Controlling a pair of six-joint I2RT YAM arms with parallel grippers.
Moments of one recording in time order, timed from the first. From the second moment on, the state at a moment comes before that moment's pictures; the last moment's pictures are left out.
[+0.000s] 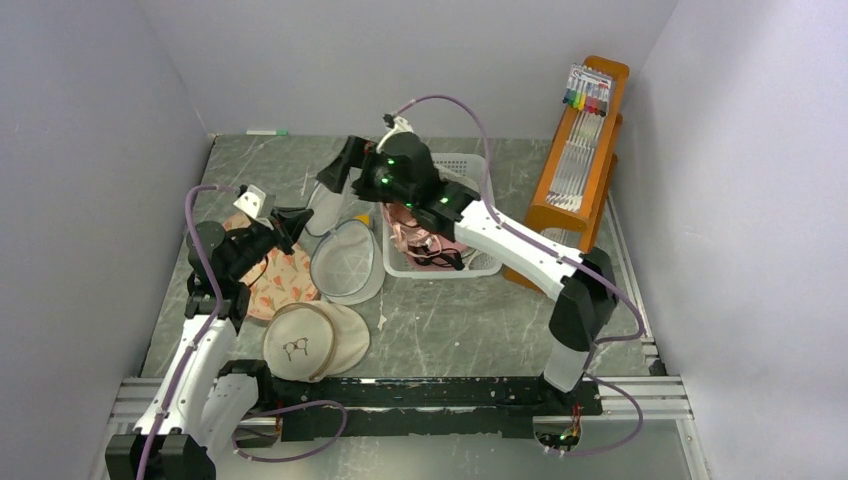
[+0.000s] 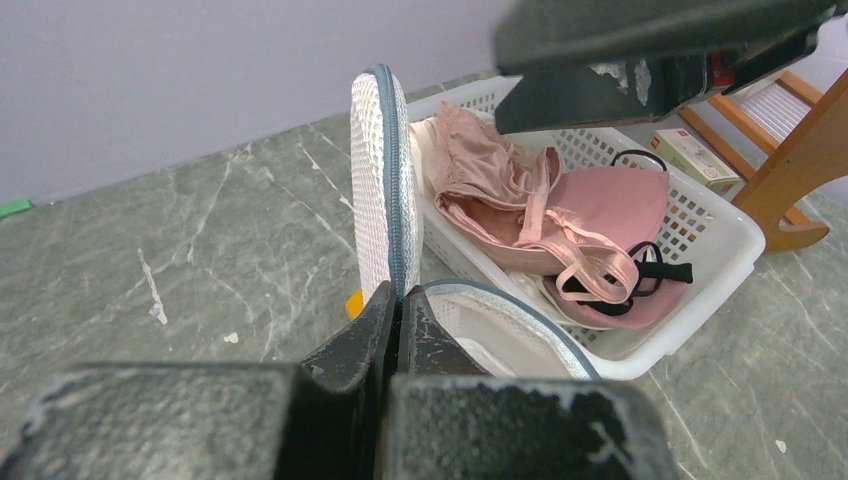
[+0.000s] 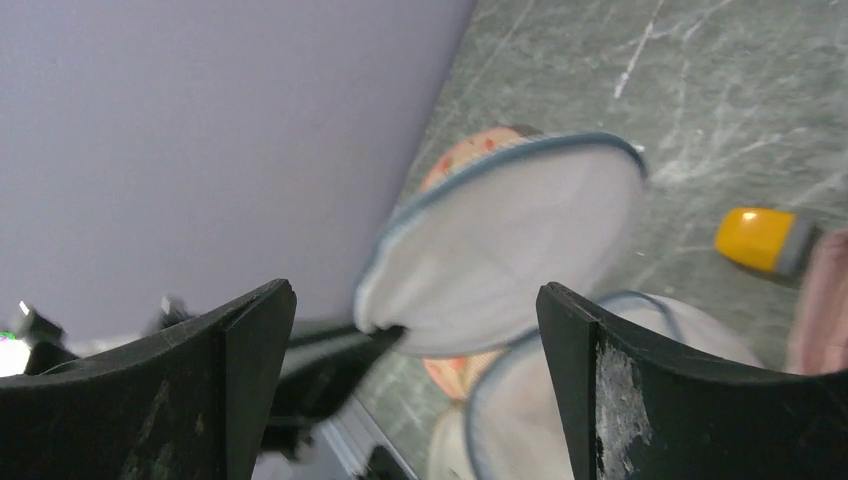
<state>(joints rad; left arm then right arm) -0.01 0.79 0.52 0.31 0.64 -0.09 0.83 1.72 1.54 -0.06 -0.07 0.78</state>
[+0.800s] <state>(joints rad) -0.01 0.73 0.51 0.23 0.62 -0.05 0.96 1.77 1.51 -0.10 0.32 1.04</state>
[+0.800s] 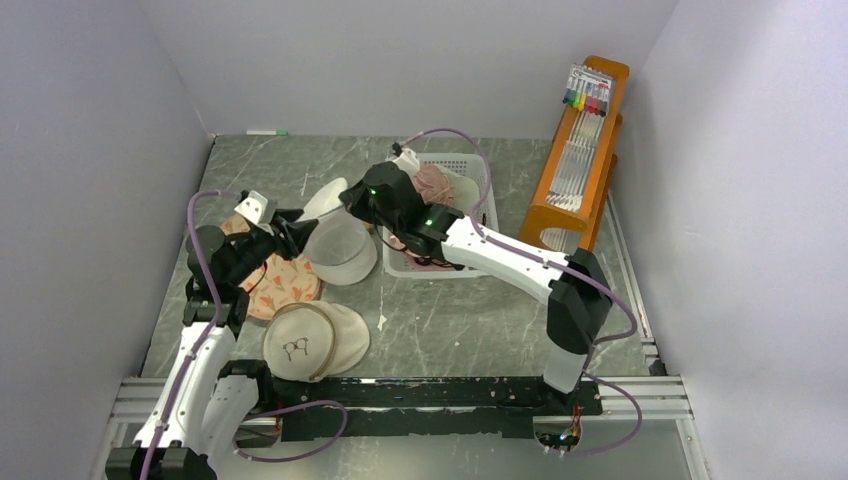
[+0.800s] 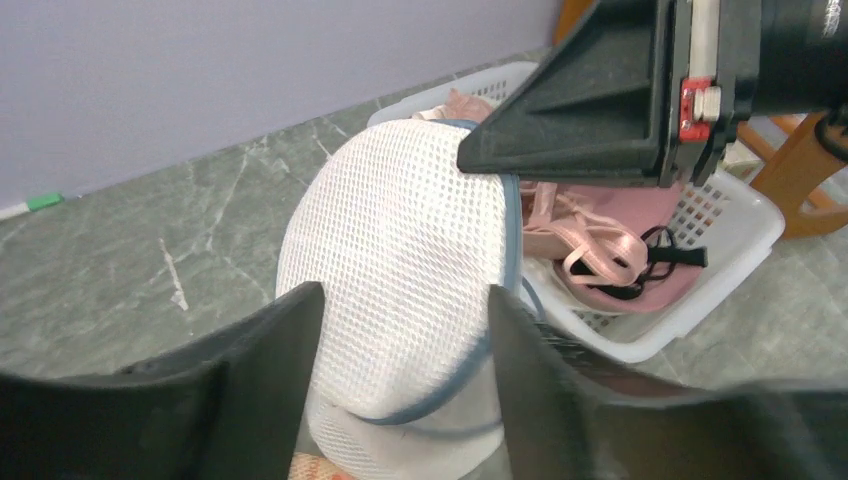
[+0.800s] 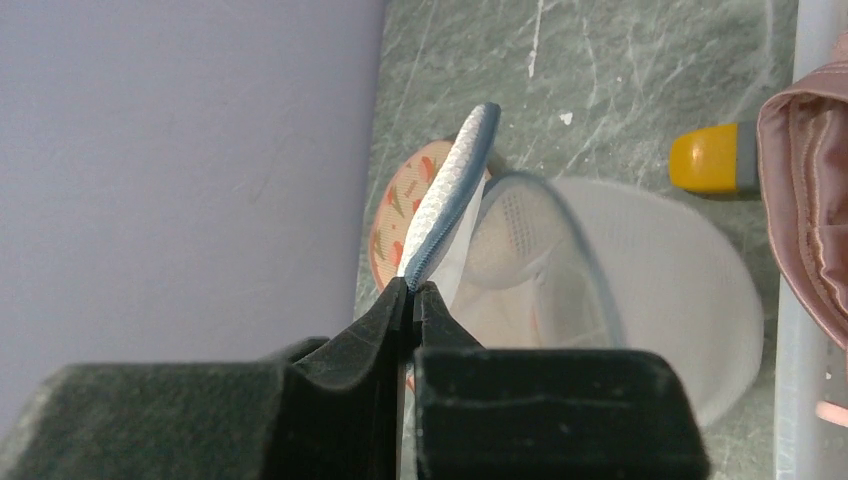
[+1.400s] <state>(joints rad) -0.01 0.50 0.51 0.19 0.35 -0.06 0.96 1.68 1.19 0.14 0.32 0.96</state>
